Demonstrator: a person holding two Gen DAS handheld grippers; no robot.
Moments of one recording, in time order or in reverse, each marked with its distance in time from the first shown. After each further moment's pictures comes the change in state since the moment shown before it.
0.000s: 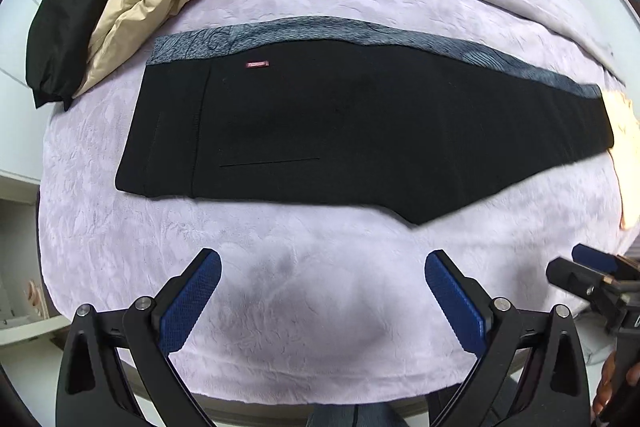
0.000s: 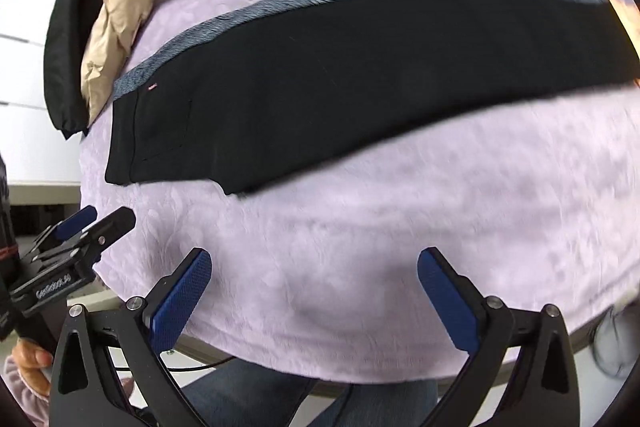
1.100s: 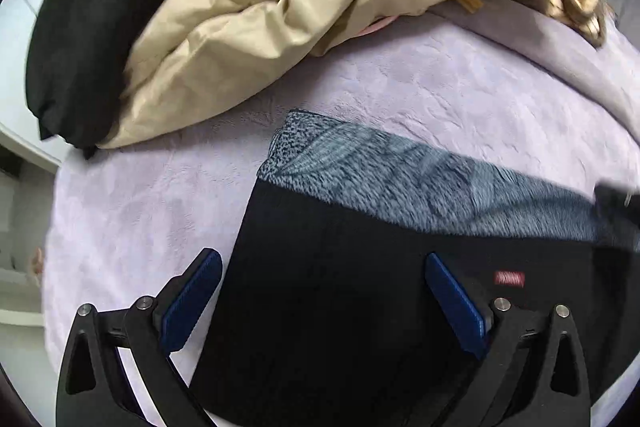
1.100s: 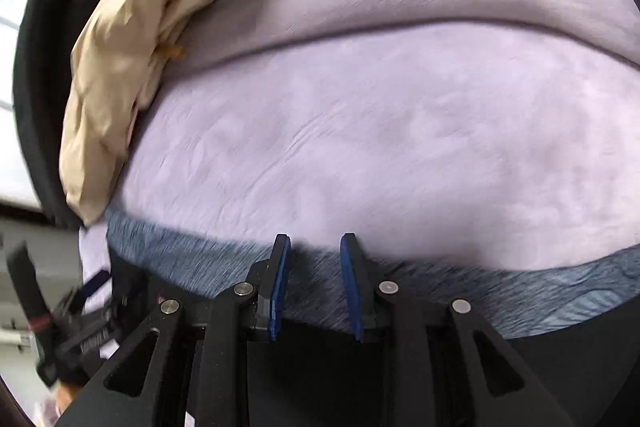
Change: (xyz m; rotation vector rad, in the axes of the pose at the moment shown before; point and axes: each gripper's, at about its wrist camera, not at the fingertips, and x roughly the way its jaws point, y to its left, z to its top) left arm 0.108 0.176 0.123 -0.234 -0.155 0.166; right arm 0.115 0.122 0.237 -0.151 -0.118 0.136
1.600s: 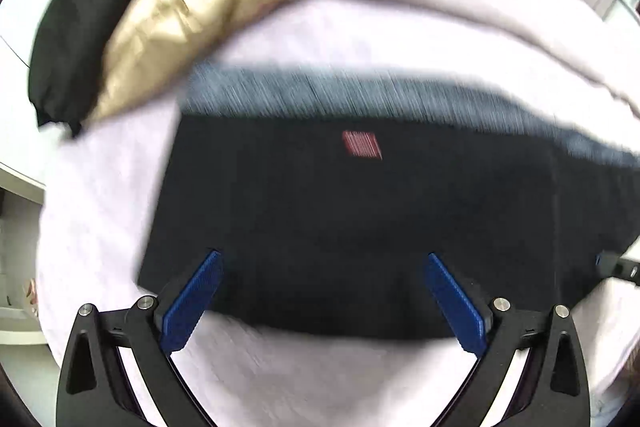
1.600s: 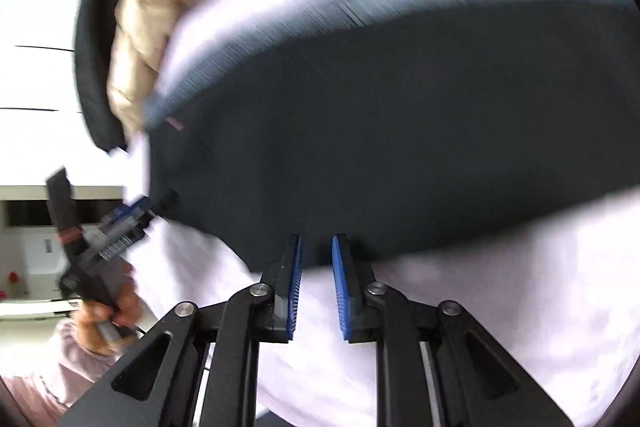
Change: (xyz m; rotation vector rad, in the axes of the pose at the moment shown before) left arm -0.063 -0.070 -0.052 0.111 -0.022 -0.092; right arm -0.080 -0.058 -0.120 0.049 0.066 0.174
